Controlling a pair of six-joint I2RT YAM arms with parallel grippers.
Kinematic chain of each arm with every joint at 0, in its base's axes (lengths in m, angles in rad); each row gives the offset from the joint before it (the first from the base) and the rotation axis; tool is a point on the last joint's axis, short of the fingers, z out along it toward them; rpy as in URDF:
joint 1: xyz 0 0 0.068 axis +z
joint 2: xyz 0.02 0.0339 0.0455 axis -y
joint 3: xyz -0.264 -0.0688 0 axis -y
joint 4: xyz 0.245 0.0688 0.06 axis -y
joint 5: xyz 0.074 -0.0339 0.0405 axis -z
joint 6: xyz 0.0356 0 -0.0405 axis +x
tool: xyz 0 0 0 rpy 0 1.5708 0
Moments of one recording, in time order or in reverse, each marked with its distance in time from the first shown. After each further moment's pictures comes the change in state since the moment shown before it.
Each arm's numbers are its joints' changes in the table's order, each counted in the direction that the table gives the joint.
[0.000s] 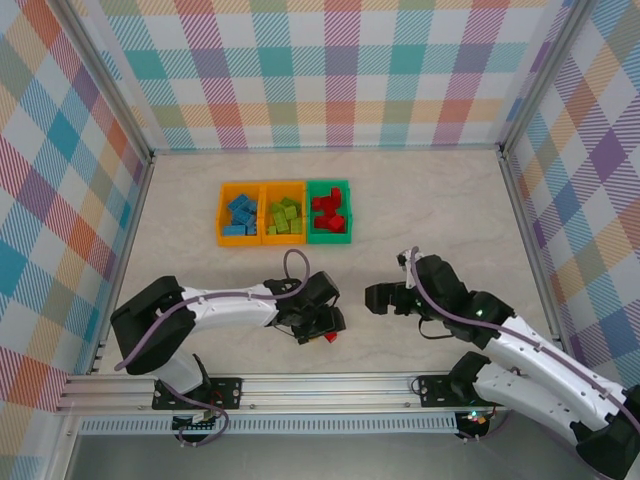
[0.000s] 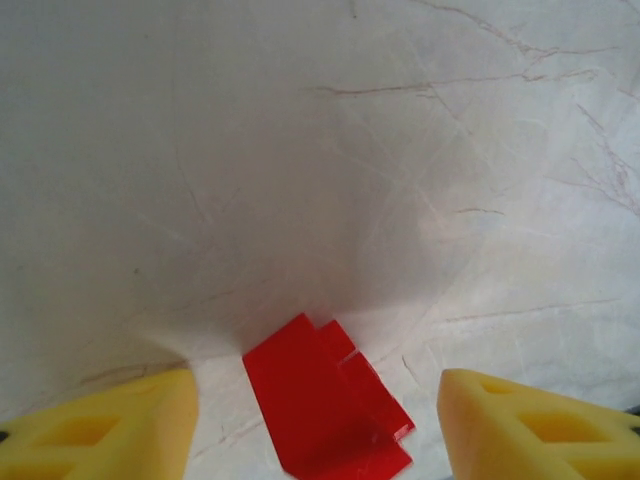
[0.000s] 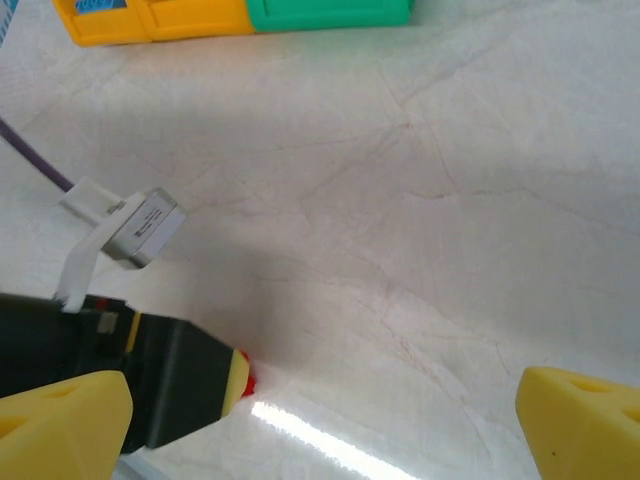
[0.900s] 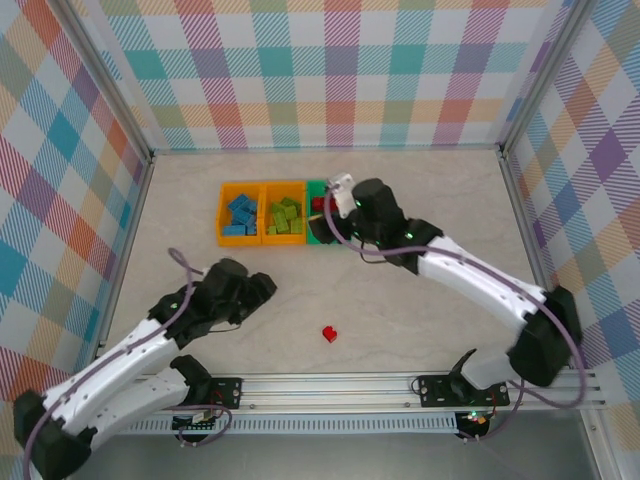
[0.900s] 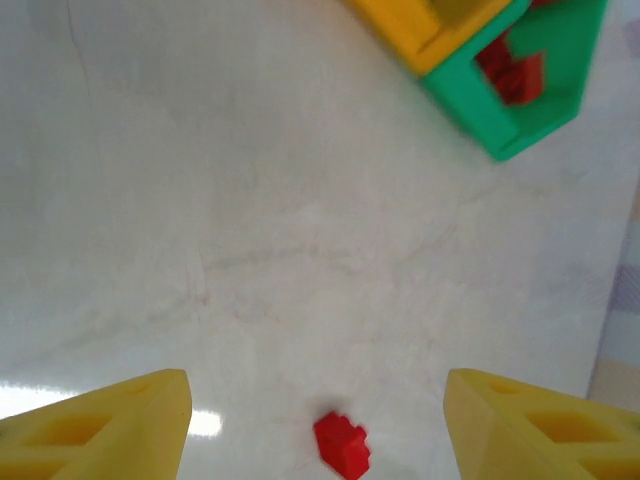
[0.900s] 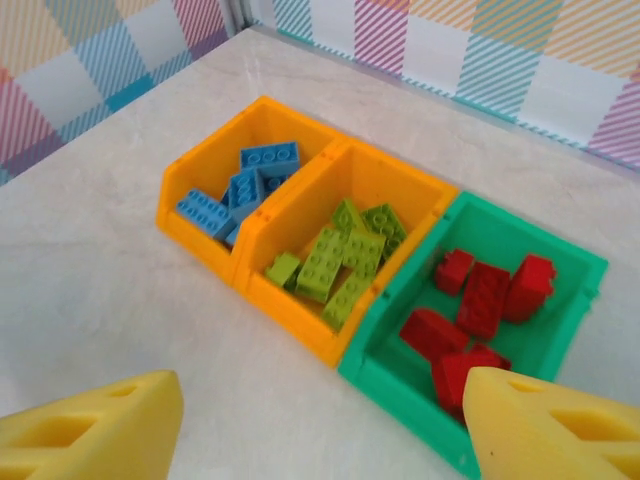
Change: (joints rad) left arm 0.289 0.749 -0.169 -0.301 -0.241 -0.013; right arm 0.003 -0.616 0.513 0.370 0.042 -0.501
